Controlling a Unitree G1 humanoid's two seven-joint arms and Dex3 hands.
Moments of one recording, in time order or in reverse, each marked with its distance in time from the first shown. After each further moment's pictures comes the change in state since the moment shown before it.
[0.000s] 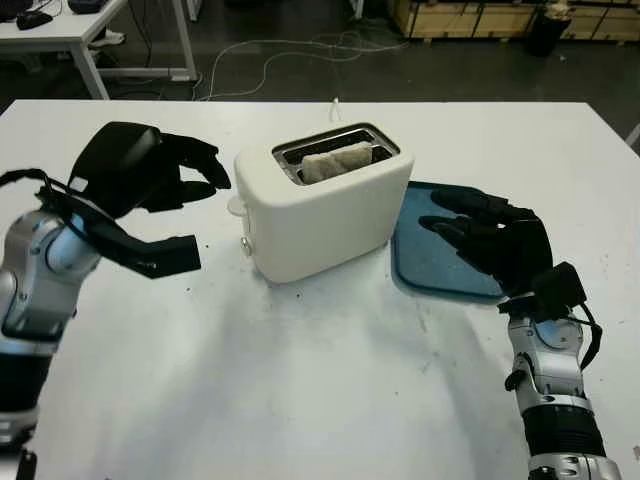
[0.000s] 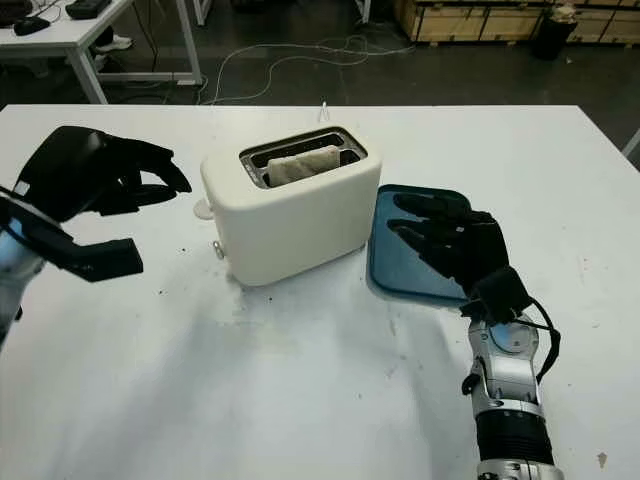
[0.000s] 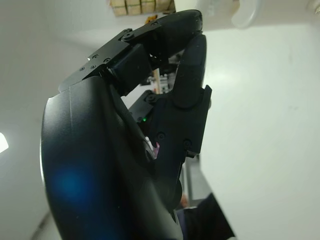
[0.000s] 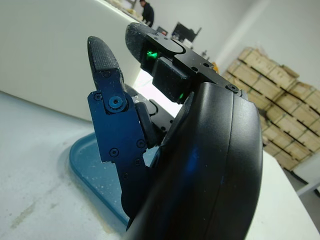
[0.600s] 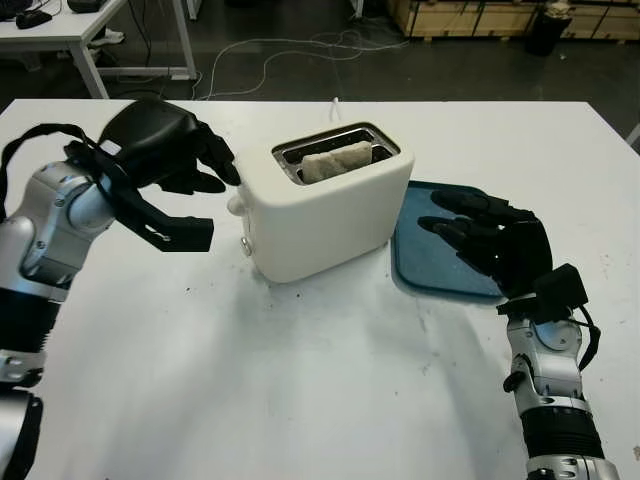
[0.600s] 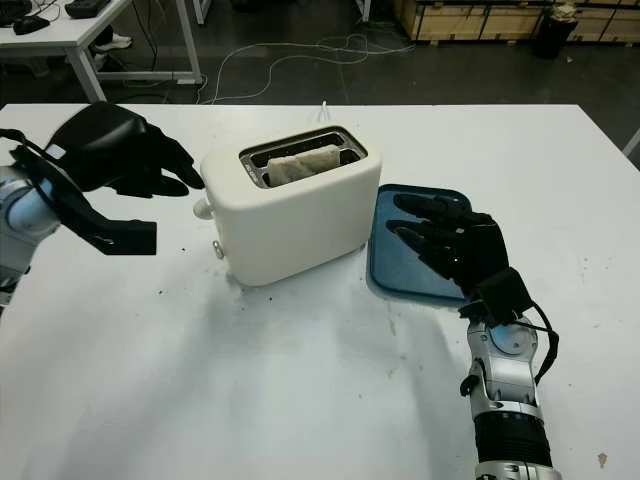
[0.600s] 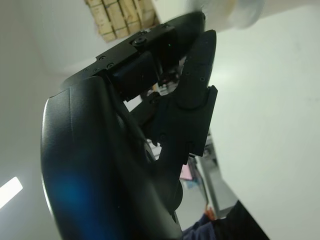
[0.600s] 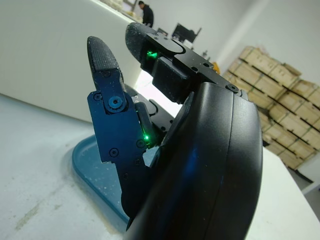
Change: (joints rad) left arm -0.169 -0.013 -0.121 0.223 0.046 -0.130 -0.058; right arm 0.004 0.007 0.000 0.000 0.019 0.001 0.004
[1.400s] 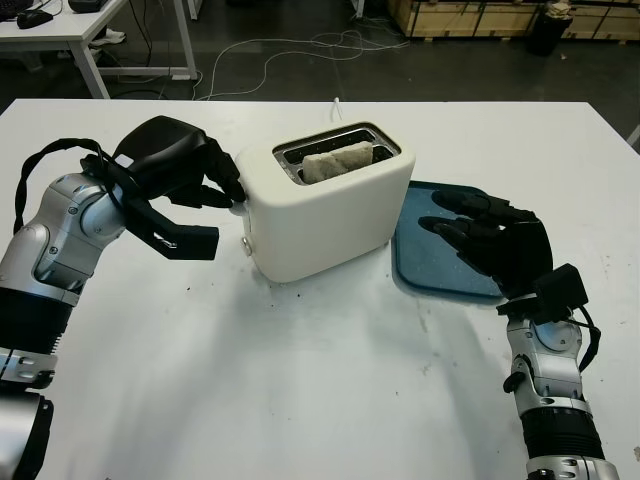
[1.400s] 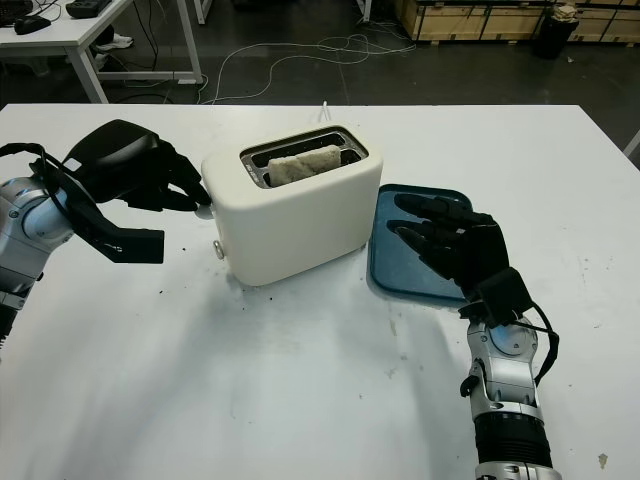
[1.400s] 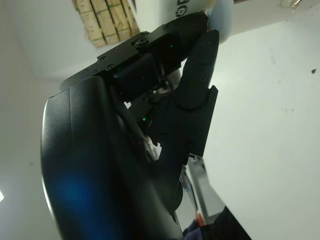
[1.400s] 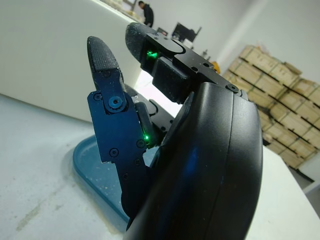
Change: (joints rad) left arm 0.008 -0.029 -0.005 0.032 0.000 -0.008 -0.011; right arm 0.003 0.000 0.000 0.000 0.002 0.003 -0.003
